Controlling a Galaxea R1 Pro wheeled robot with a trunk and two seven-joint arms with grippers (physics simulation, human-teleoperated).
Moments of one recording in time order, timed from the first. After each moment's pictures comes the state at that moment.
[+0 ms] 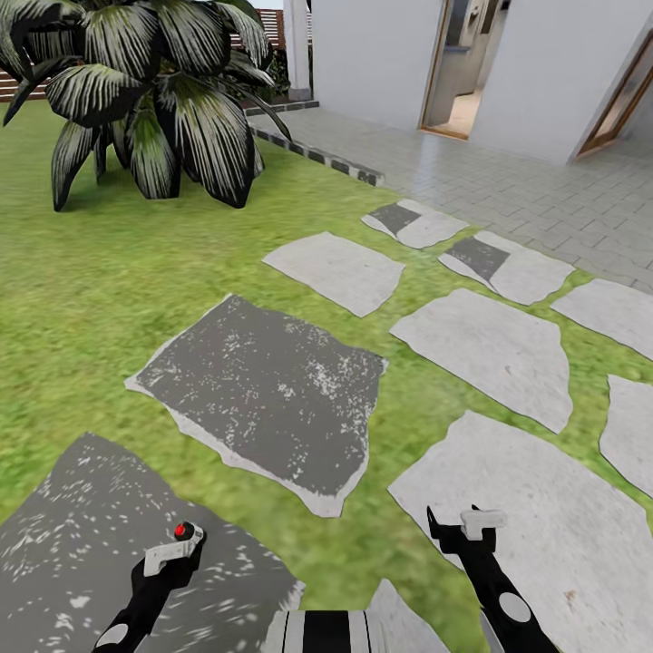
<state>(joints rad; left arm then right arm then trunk) -0.42 0.11 0.20 -0.33 0.04 -0.43 -0.11 -0.26 -0.07 0.00 -0.87 0.00 -0.22 0.00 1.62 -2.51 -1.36</state>
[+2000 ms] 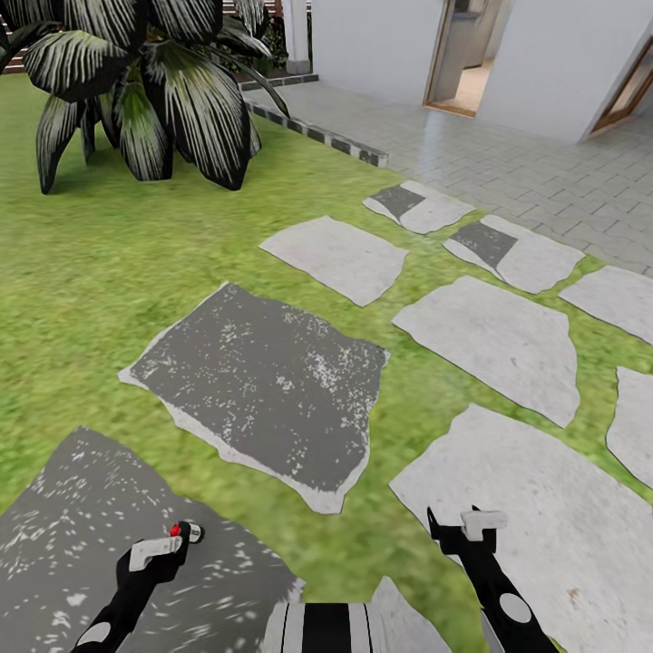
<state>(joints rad) -0.42 0.16 0.19 -0.35 0.03 -0.48 -0.13 -0.26 -0.07 0.00 -0.87 0.00 -0.22 0.00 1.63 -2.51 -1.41</state>
